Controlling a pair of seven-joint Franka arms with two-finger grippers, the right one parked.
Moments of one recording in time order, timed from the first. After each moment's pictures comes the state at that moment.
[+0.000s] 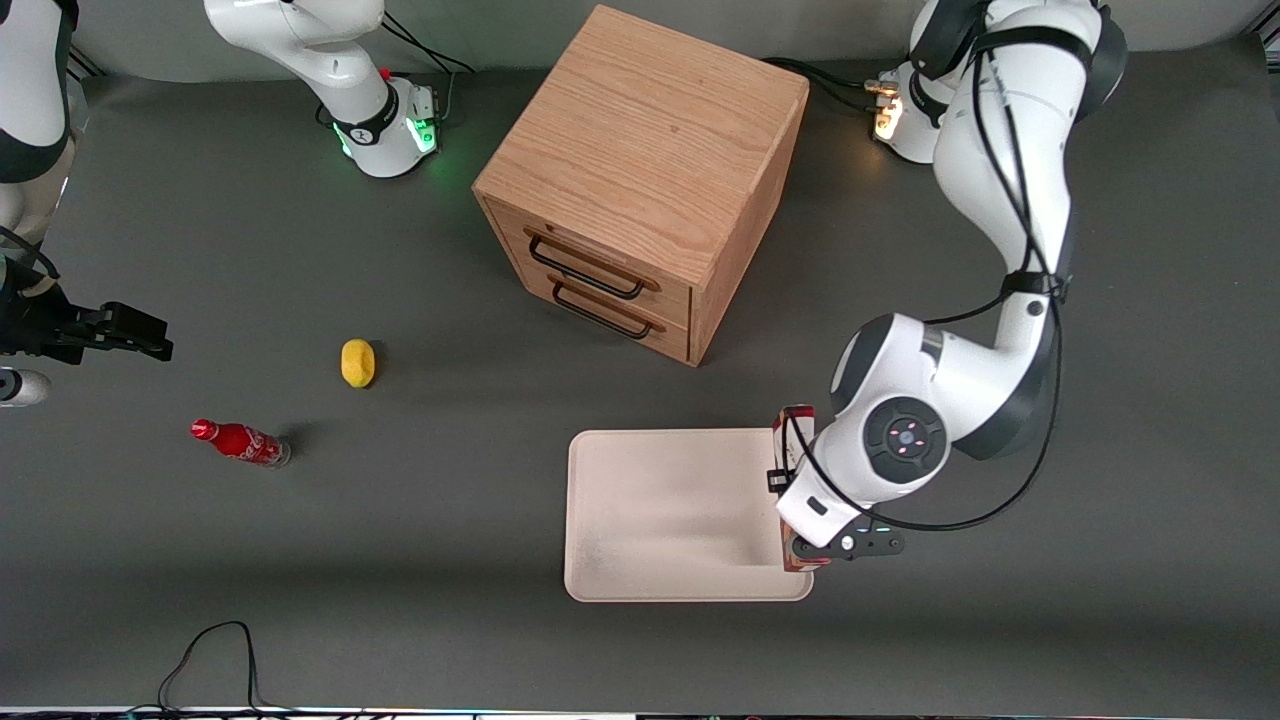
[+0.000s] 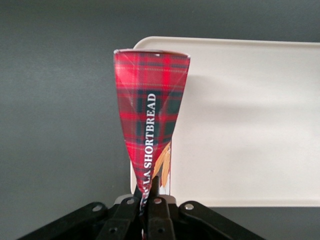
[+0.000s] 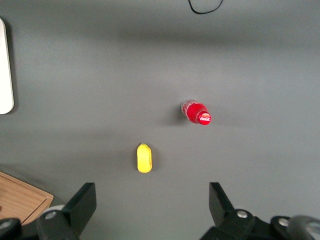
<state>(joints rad) -0.35 0.89 -0.11 -0.97 0.04 1.84 -0.46</state>
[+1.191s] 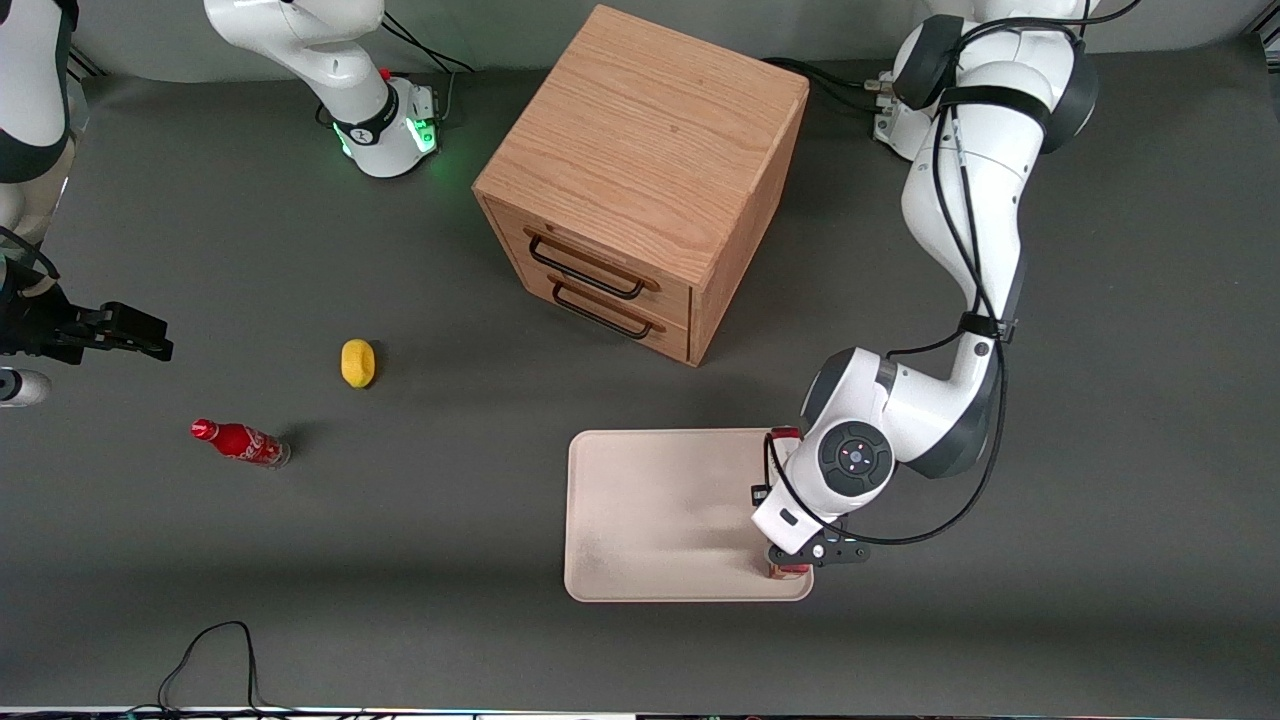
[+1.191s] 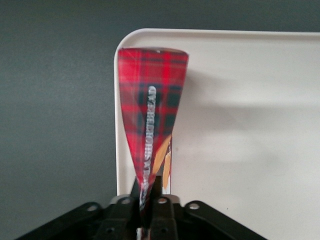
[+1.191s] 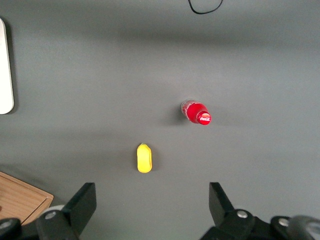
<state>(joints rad) -0.36 0.99 -0.11 -0.99 0.07 1.98 -0.51</state>
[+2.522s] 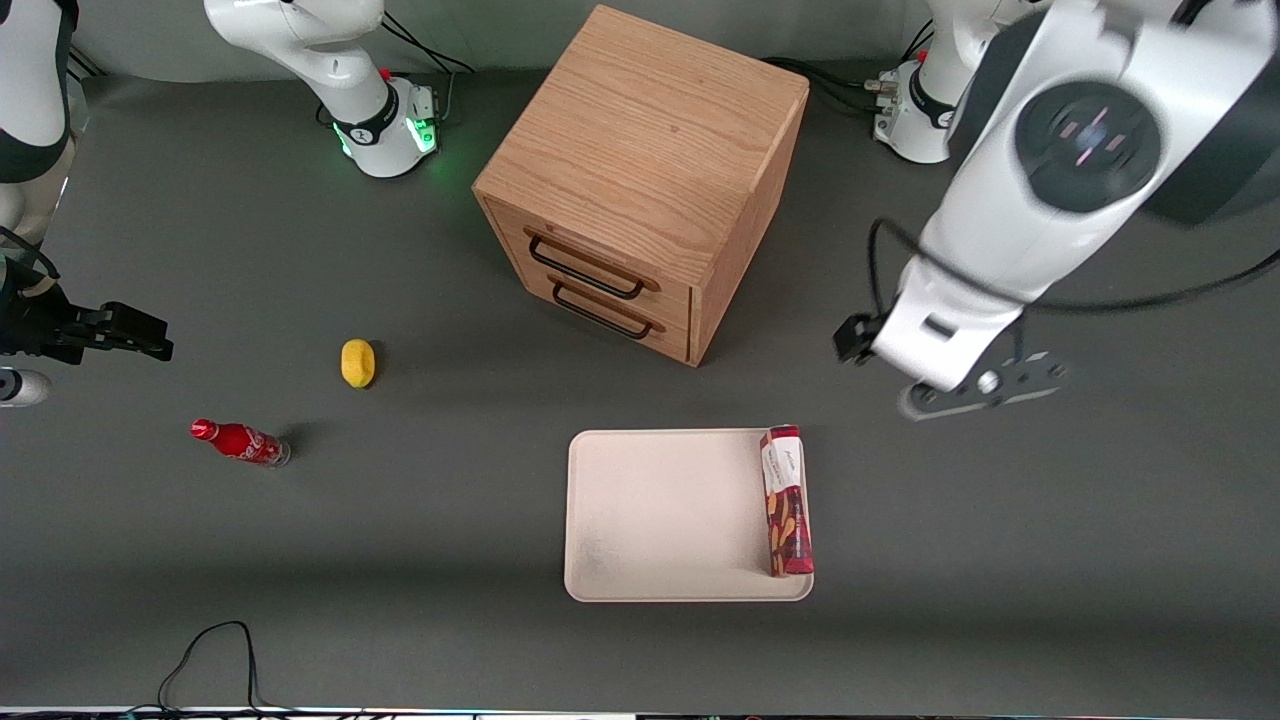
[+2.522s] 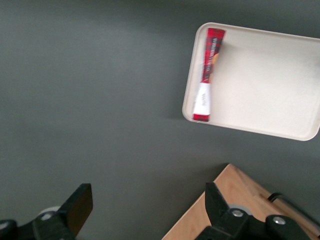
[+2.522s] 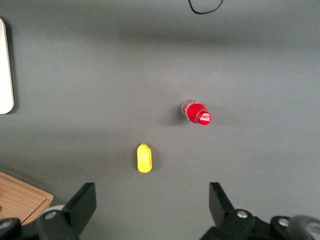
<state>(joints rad) -0.33 0.44 -0.10 -0.99 0.09 1.33 -0.60</state>
